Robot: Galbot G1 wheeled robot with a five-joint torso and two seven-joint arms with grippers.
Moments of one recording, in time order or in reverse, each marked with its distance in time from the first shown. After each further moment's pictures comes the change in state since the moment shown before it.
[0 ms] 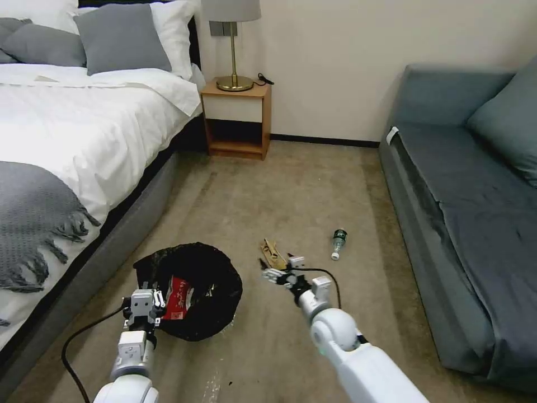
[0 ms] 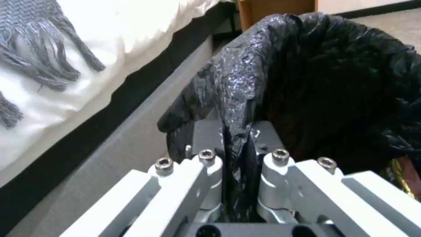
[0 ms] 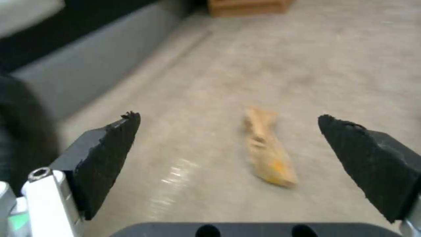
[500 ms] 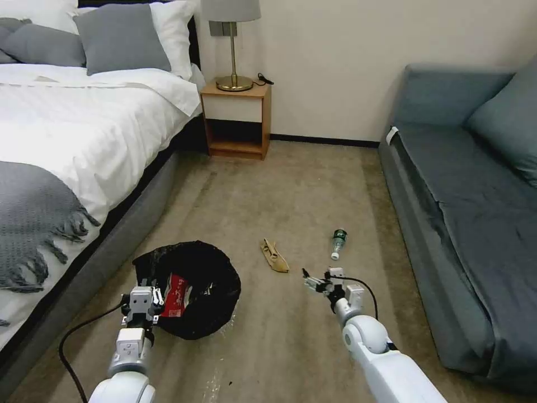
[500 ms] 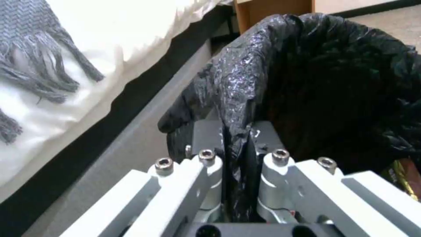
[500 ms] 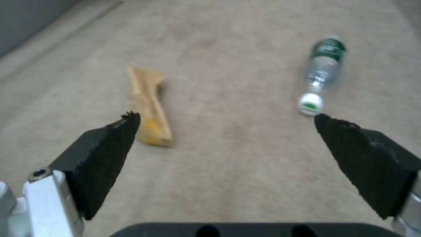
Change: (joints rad) left arm -0.020 0.033 0.002 0.001 0.001 0.015 0.002; right arm -0.004 -0.011 0.155 -0.231 -0.041 0.074 0.001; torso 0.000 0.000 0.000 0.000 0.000
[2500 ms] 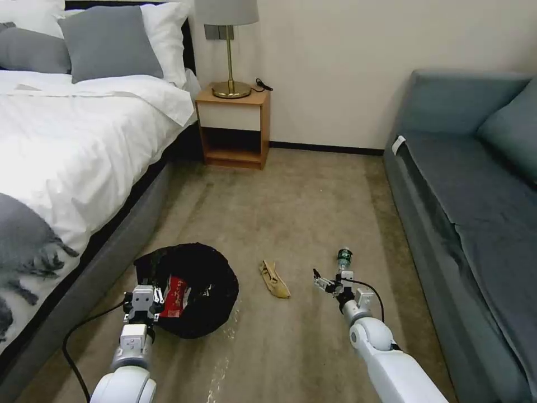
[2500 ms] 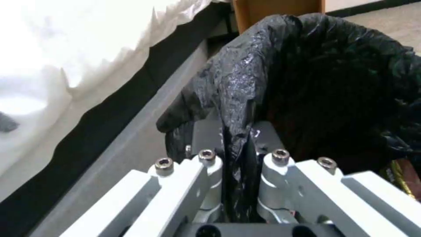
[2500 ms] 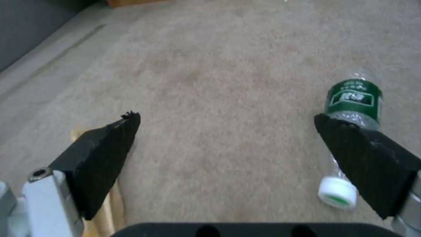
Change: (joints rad) left arm -0.037 -0.001 0.005 0.069 0.012 -0.013 0.008; right arm 0.038 0.032 0.028 -0.127 0.032 0.089 -0.081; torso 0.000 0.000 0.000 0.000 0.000
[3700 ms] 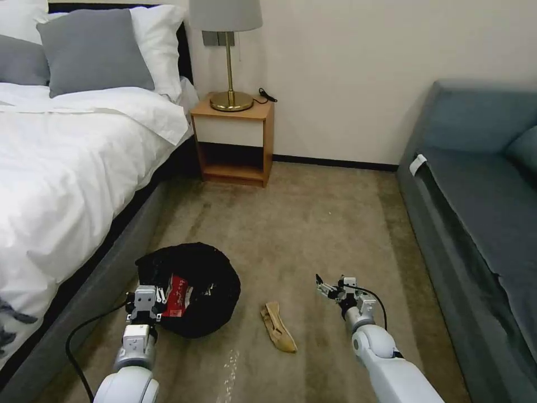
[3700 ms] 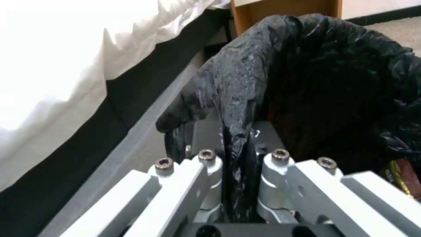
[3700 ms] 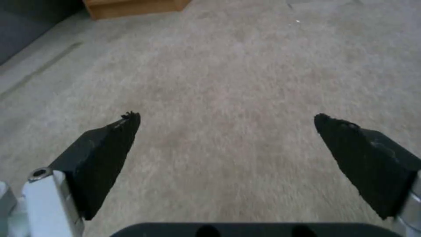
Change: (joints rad) left arm 0.000 -0.012 0.006 0.000 0.006 -0.007 -0.002; right arm -0.033 0.004 0.017 -0.004 -0.022 0.033 -0.020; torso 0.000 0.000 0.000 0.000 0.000
